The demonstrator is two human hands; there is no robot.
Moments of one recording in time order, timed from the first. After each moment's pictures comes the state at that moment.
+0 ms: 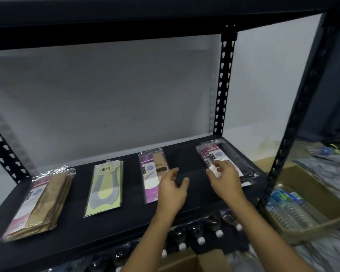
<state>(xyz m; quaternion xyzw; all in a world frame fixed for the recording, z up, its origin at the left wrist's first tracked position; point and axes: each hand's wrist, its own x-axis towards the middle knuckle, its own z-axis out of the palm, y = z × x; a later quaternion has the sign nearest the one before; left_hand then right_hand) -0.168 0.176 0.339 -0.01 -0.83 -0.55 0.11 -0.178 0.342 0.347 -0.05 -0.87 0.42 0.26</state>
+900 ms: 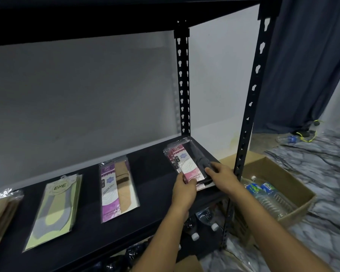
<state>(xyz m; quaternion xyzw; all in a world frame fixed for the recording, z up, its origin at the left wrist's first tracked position) -0.191 0.324 0.329 0.02 -0.74 -0.67 -0.09 -0.209 0.470 0.322 -0.12 -0.84 0.53 0.08</state>
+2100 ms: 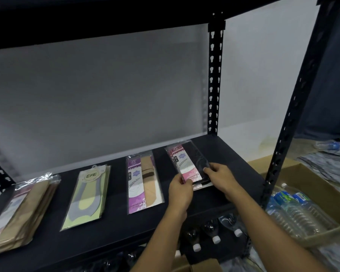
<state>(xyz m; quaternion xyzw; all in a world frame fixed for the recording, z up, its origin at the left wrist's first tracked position) -0.203 0.260 0.330 0.09 -0.72 -0.69 -0.01 -0.244 0.398 0.319 -0.08 -0.80 0.60 0.04</state>
